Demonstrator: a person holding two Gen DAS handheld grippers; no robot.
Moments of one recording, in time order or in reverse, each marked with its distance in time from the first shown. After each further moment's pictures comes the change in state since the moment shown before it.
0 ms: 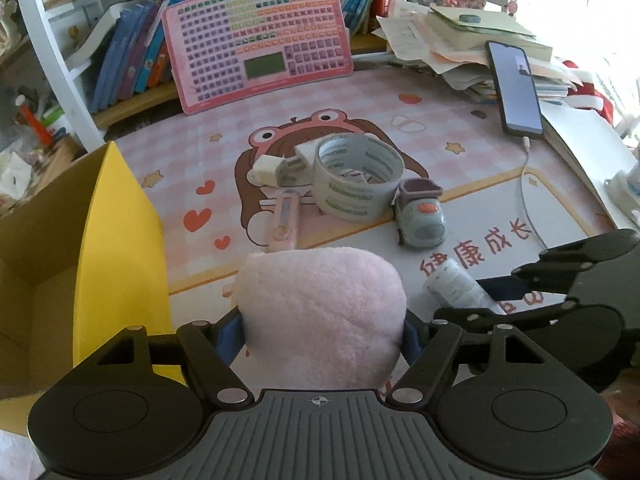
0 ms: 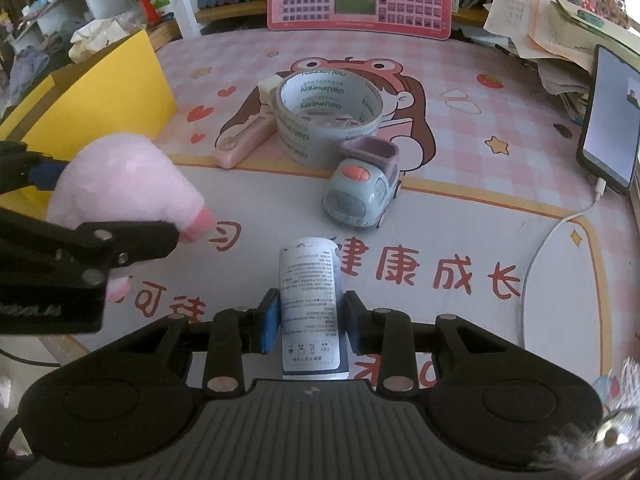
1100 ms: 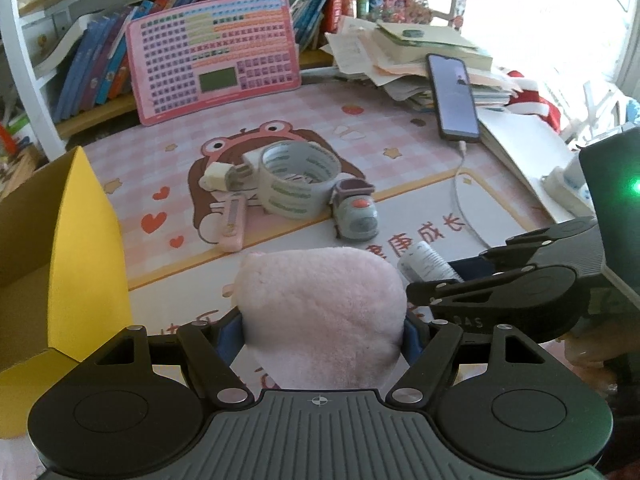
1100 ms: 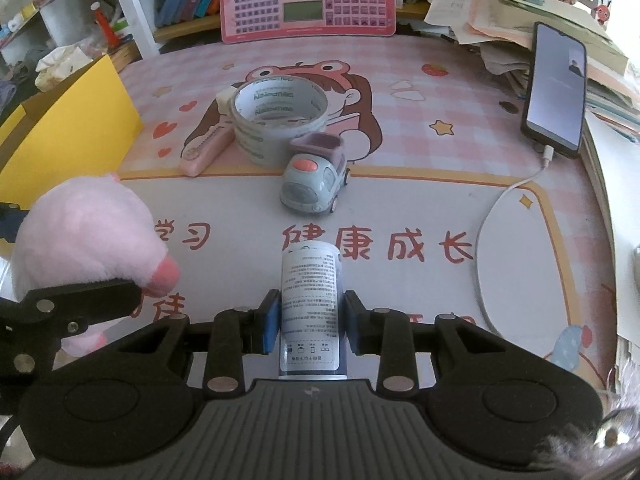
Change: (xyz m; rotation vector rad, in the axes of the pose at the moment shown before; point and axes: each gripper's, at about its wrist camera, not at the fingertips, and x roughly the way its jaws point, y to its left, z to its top) left arm -0.027 -0.008 -0.019 0.033 -0.062 -0.164; right arm -0.025 -0.007 -0.013 0.106 -0.029 -0.091
